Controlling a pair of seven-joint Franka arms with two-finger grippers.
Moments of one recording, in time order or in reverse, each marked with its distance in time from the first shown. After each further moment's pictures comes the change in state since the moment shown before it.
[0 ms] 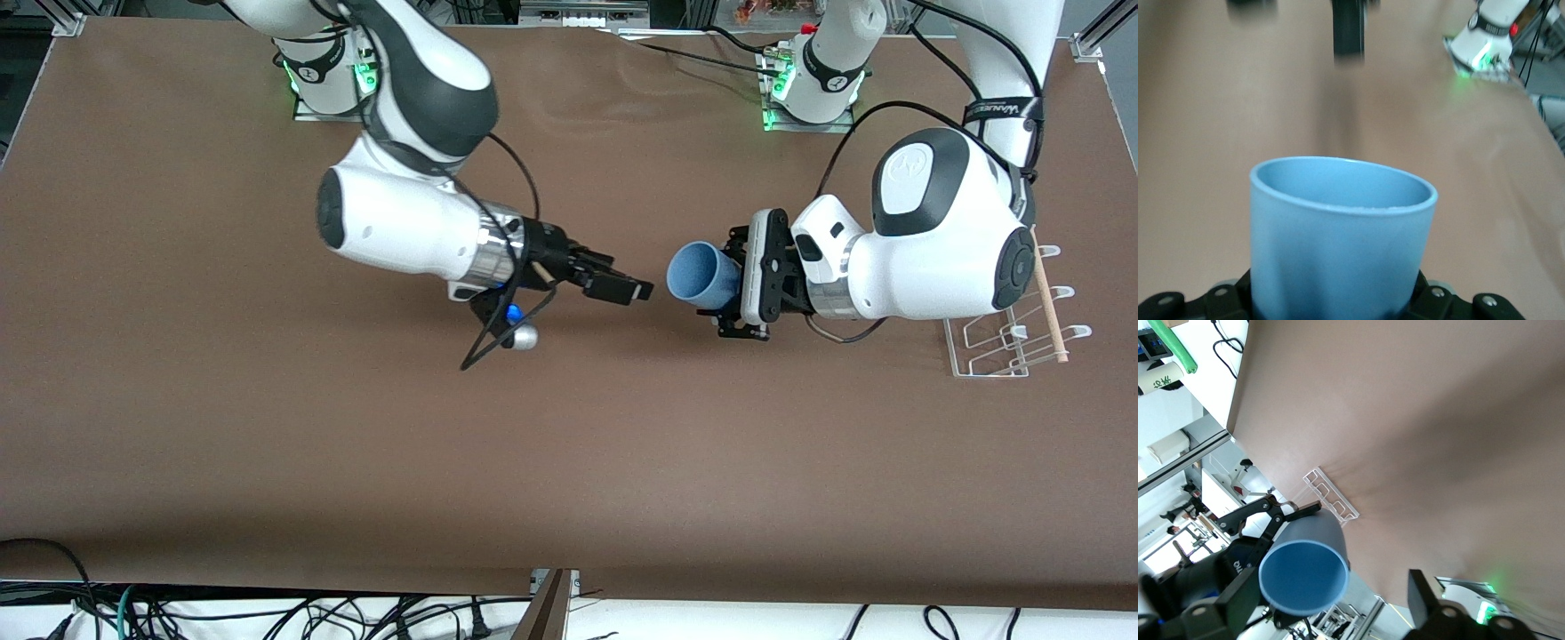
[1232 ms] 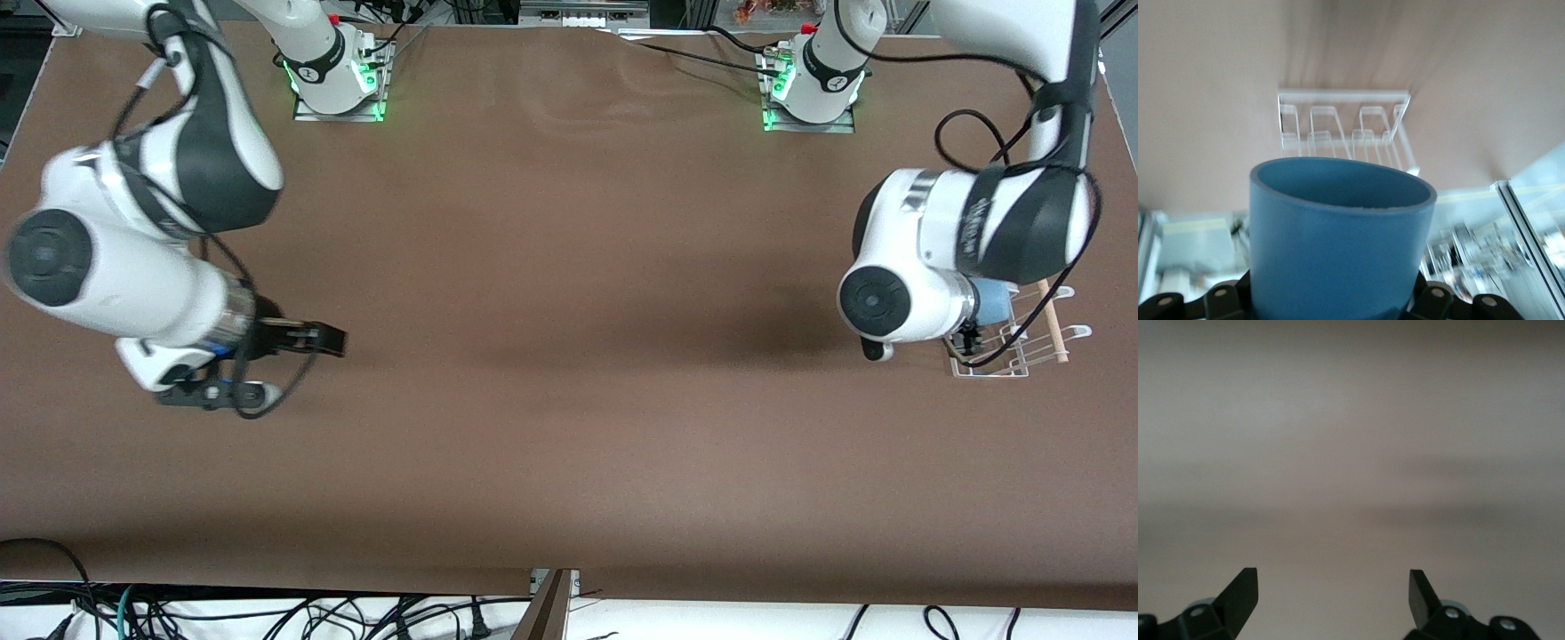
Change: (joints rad) left arm 0.010 0.094 0.000 -0.029 1.452 -0.351 -0.410; right arm -0.342 -0.121 -0.092 -0.054 -0.795 -0.441 -0.723
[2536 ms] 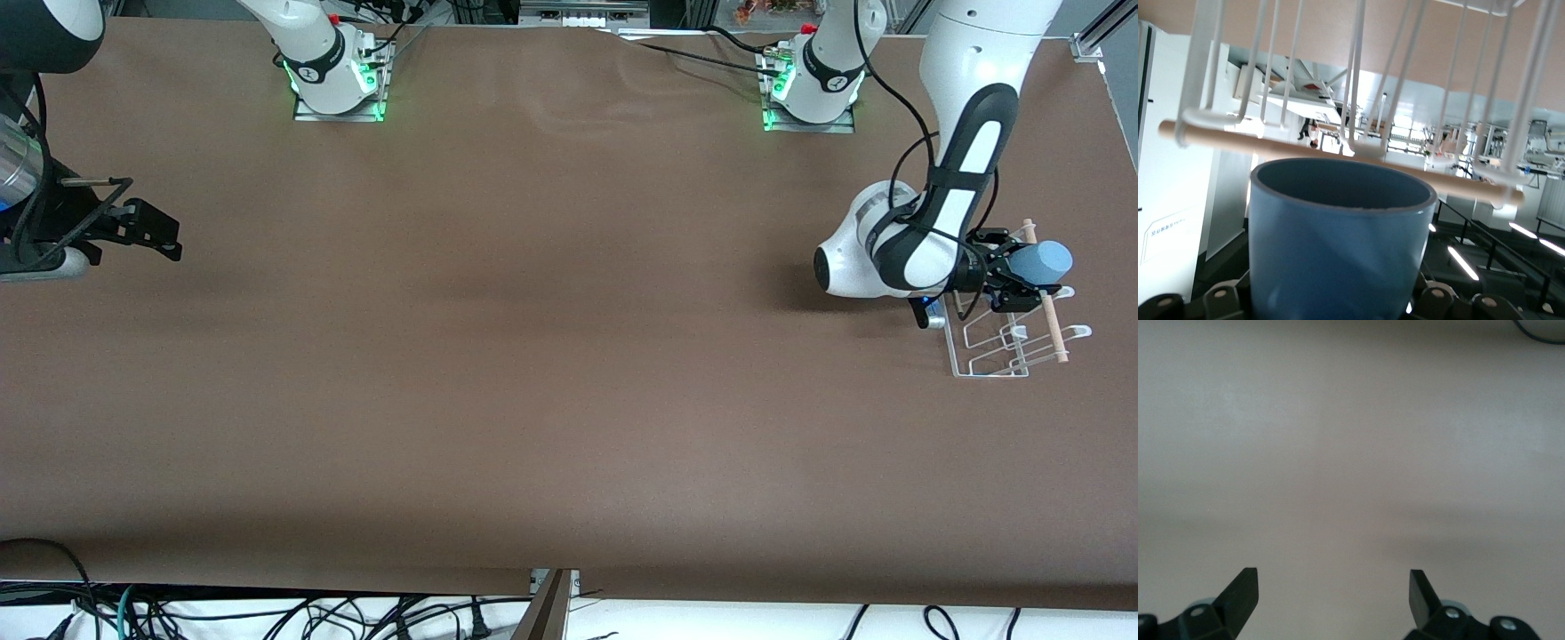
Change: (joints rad) left arm 0.166 -0.076 0.003 -0.681 0.642 0.136 -0.746; right arm -0.102 -0.405 -0.060 -0.337 -0.060 -0.014 -0.214
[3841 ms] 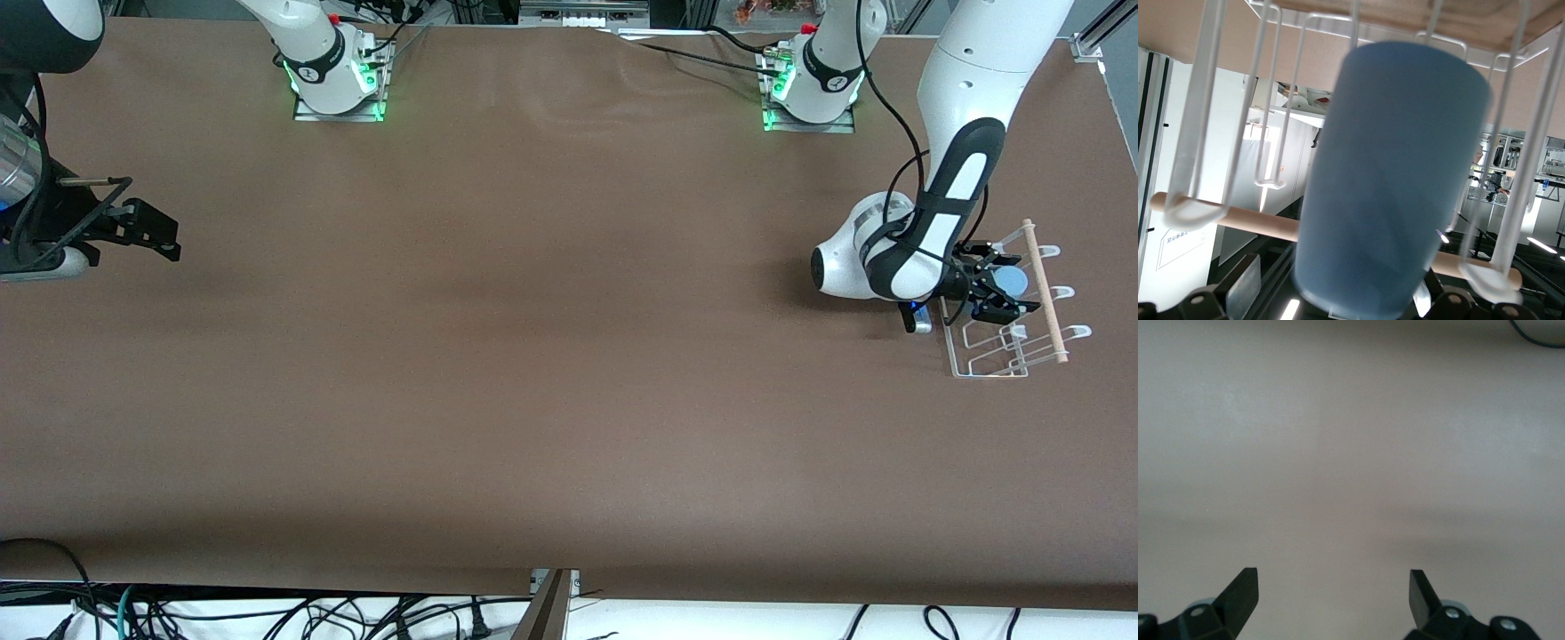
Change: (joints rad) left arm 0.017 0.083 -0.013 -0.010 0.051 0.029 -0.104; right arm 0.000 0.000 0.000 0.004 -0.002 0.000 -0.002
